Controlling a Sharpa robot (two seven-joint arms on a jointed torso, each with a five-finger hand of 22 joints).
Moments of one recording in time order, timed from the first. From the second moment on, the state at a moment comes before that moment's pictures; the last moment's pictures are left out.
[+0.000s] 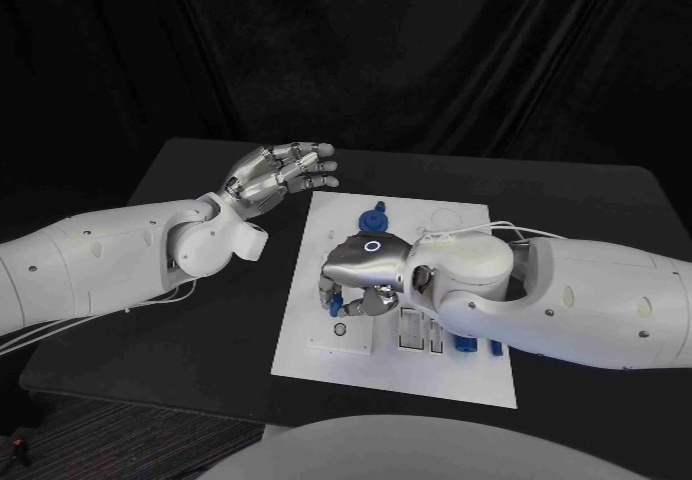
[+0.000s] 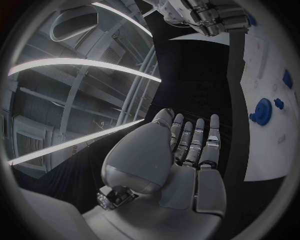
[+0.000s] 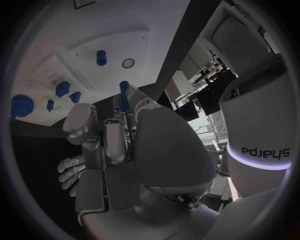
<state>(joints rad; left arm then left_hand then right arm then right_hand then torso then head) 1.24 -0.85 -0.21 1.35 -0.03 0.21 0.68 1.58 0.19 -0.10 0.17 0.55 0.64 0.15 0.24 0.12 0.23 0.17 0.66 0.07 0.32 0.19 0.58 0.09 0.15 0.46 0.29 0.09 0.96 1.27 -0.57 -0.21 1.73 -1.74 -0.09 -0.04 1.58 -0.11 0.28 0.13 0.15 1.14 0.11 0.14 0.15 1.25 0.06 0.12 0.06 1.47 -0.03 1.34 1.19 0.10 1.43 0.07 1.01 1.31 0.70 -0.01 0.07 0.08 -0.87</state>
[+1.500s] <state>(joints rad) 1.24 -0.86 -0.21 1.36 -0.03 0.21 0.68 1.58 0.19 -0.09 0.17 0.55 0.64 0.15 0.24 0.12 0.23 0.17 0.66 0.07 0.32 0.19 0.58 0.09 0.15 0.46 0.29 0.09 0.96 1.20 -0.58 -0.21 1.76 -1.94 -0.05 -0.03 1.57 -0.11 0.30 0.11 0.18 1.14 0.11 0.12 0.15 1.26 0.07 0.11 0.07 1.47 -0.03 1.33 1.18 0.10 1.43 0.07 1.01 1.31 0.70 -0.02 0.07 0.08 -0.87</state>
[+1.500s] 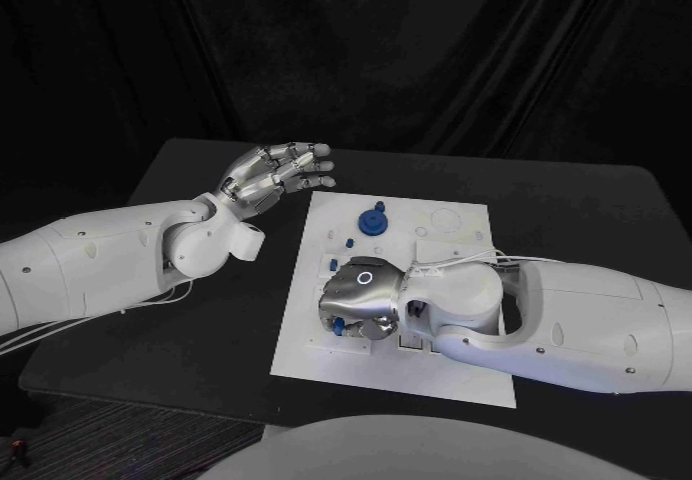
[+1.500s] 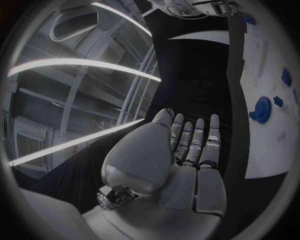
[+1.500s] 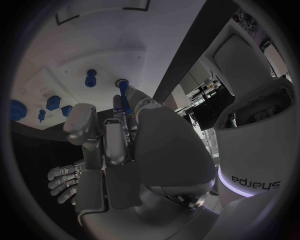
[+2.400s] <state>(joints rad) 1.24 -0.86 -0.21 1.35 -0.03 0.21 0.68 1.58 0.19 -0.09 0.16 0.55 0.64 0.15 0.24 0.12 0.23 0.17 0.66 0.07 0.32 0.19 0.58 0.09 0.15 0.46 0.29 0.09 0.96 1.18 -0.58 -0.20 1.75 -1.95 -0.08 -0.03 1.56 -0.12 0.30 0.10 0.18 1.14 0.11 0.12 0.15 1.26 0.07 0.11 0.07 1.47 -0.03 1.33 1.18 0.10 1.43 0.07 1.01 1.31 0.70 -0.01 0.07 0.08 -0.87</state>
